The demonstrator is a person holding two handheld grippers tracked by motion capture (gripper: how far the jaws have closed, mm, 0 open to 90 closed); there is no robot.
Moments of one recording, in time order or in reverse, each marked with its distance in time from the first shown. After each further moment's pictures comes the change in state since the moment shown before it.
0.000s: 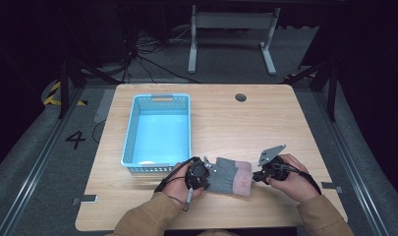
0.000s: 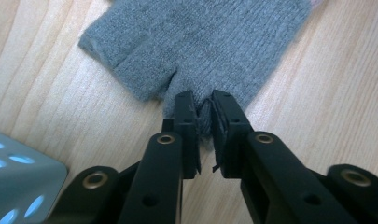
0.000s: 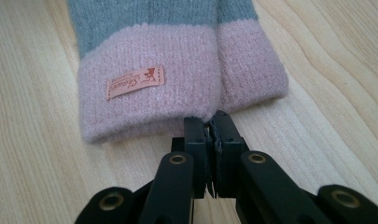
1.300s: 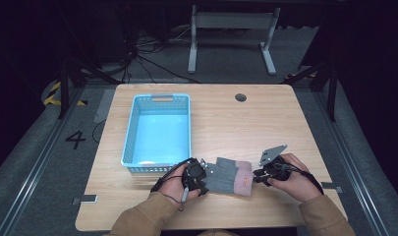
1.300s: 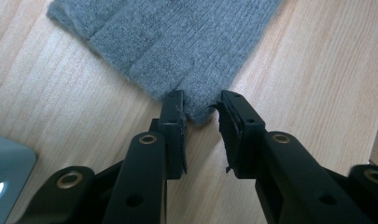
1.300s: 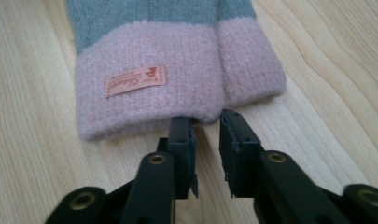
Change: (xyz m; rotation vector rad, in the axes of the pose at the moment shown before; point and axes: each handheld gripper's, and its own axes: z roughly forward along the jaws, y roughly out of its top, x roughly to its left) left arm 0.006 -0.008 0.001 0.036 -0.105 -0.016; right arm -0.002 -0.002 0.000 -0.001 -0.004 -0.028
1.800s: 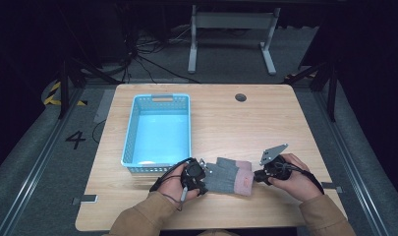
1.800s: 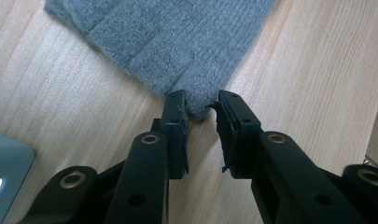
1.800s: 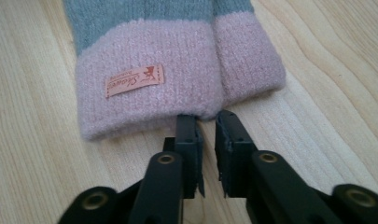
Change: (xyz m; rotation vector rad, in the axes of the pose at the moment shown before) left arm 0.002 -0.002 -0.001 -0.002 -0.018 0.000; right arm -0.003 -0.002 -0.001 0.008 0.011 0.039
